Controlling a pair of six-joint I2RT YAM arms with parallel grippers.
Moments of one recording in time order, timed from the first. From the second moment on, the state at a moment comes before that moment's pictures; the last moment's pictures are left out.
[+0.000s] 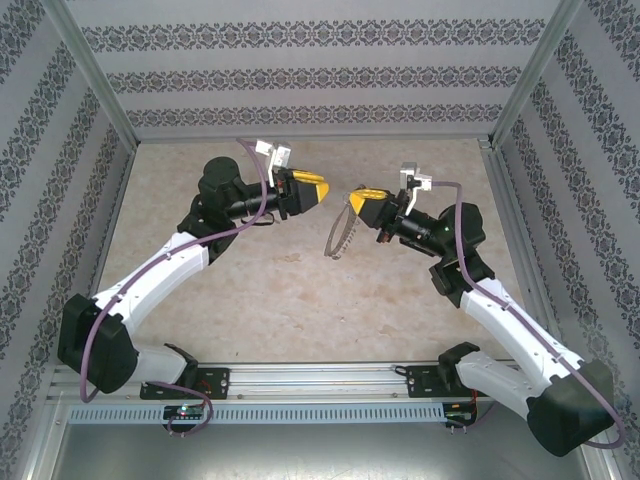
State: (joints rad) left arm -0.47 1.36 1.08 0.34 0.77 -0.59; right arm 0.43 0.98 0.72 0.52 -0.67 0.65
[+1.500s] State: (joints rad) left arm -0.53 1.33 1.09 0.42 0.78 -0.60; right arm 0.49 1.12 0.72 0.80 -0.46 0.71
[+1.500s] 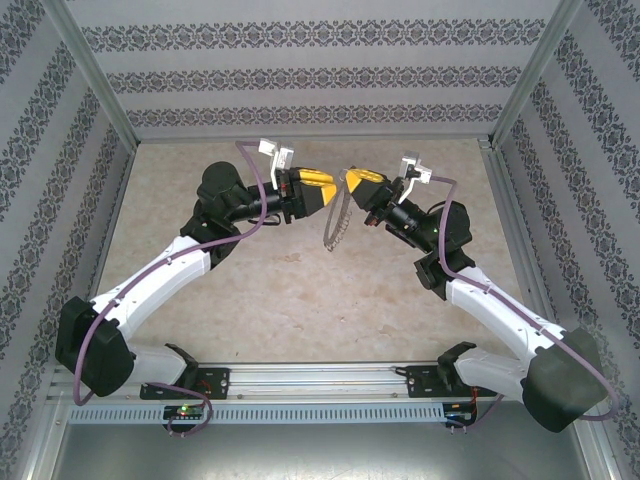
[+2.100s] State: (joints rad) left arm -0.51 1.34 1.09 0.46 0.79 -0.61; right arm 0.50 1.12 0.72 0.84 -0.46 0.74
